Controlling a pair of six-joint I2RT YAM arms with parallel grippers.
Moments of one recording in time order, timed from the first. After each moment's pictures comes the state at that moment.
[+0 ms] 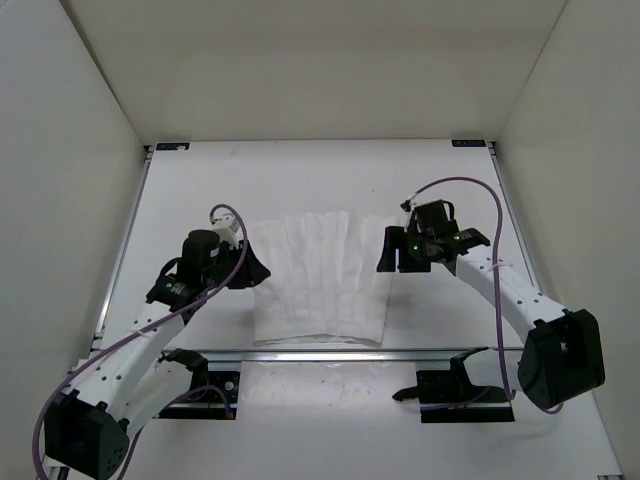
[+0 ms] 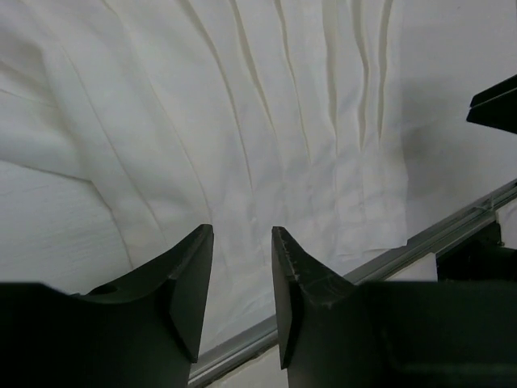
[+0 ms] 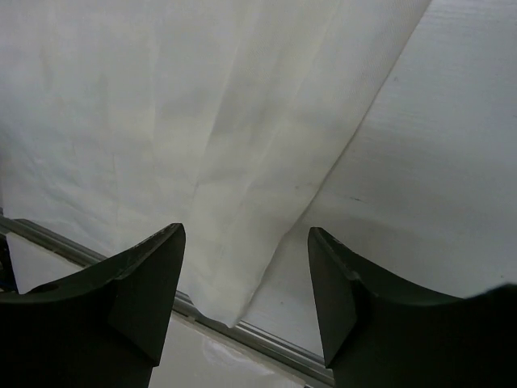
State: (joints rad) left arm -0.36 0.86 0.63 -0.38 0.26 -0.48; right arm 0.36 1.25 0.89 -0.58 -0.26 0.34
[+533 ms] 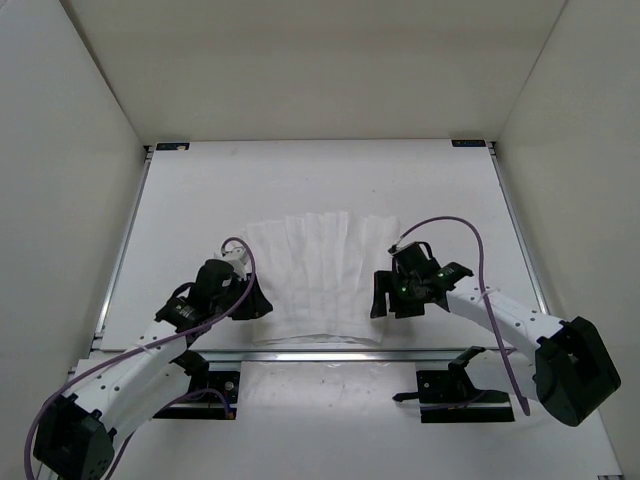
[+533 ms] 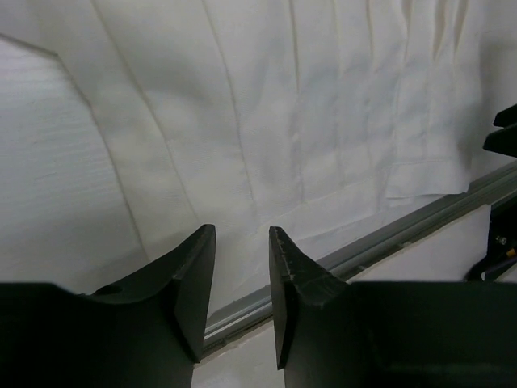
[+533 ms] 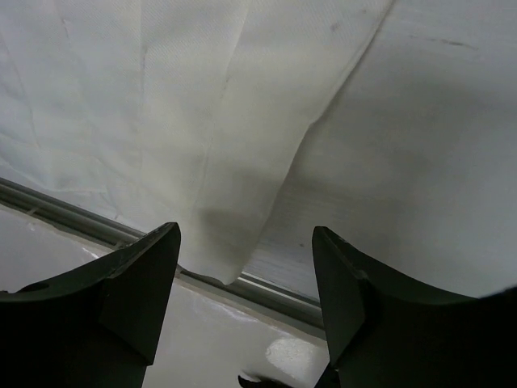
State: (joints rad) left arm -0.50 0.76 0.41 -0.40 0.21 -0.54; right arm 0.58 1.15 0.63 -0.59 -0.18 0.52
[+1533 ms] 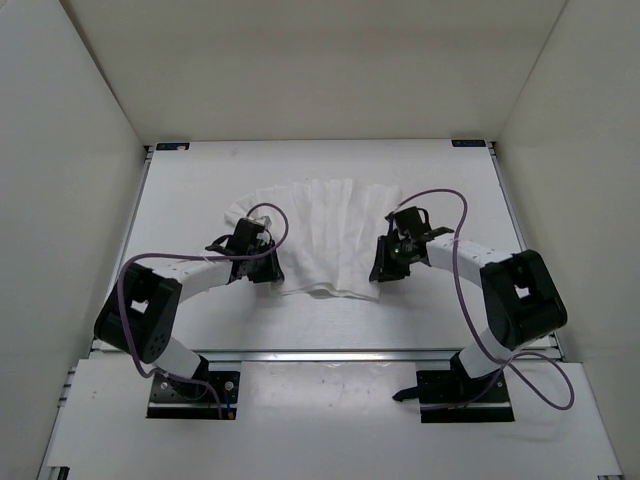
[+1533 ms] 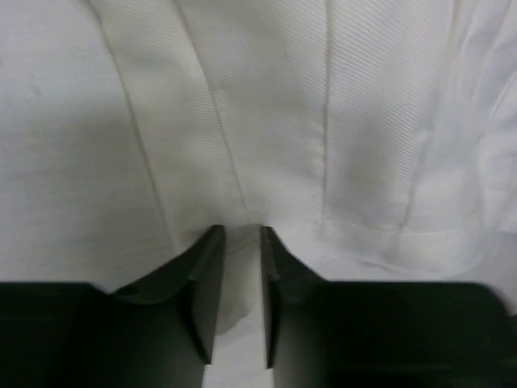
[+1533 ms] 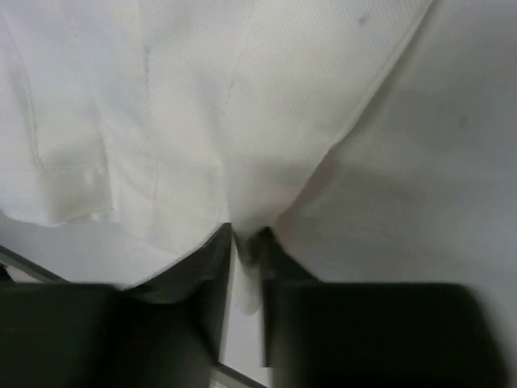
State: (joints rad) left arm -0.45 1.51 0.69 -0.17 0.13 -0.54; right arm 0.39 1.56 0.81 -0.36 -0.32 0.46
